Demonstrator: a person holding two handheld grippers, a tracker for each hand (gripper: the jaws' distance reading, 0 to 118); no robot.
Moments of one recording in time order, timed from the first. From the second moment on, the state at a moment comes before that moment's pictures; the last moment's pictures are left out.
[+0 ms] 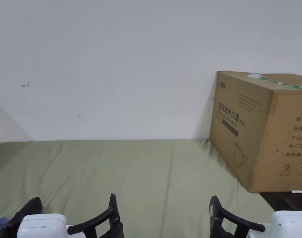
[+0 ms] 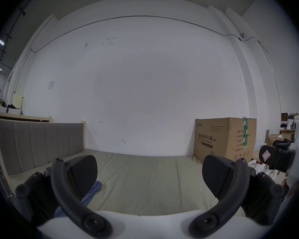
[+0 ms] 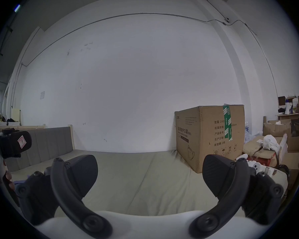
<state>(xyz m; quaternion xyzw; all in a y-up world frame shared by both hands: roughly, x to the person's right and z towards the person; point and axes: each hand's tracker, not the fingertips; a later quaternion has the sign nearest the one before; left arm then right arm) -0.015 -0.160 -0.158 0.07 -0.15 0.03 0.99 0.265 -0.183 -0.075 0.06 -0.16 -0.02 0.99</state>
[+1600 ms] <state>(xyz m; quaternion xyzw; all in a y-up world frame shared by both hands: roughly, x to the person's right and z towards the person) -0.028 -0.169 -0.199 0.04 -0.13 0.09 0.99 0.257 -0.193 -0.081 0.13 -0.23 0.12 0.96</state>
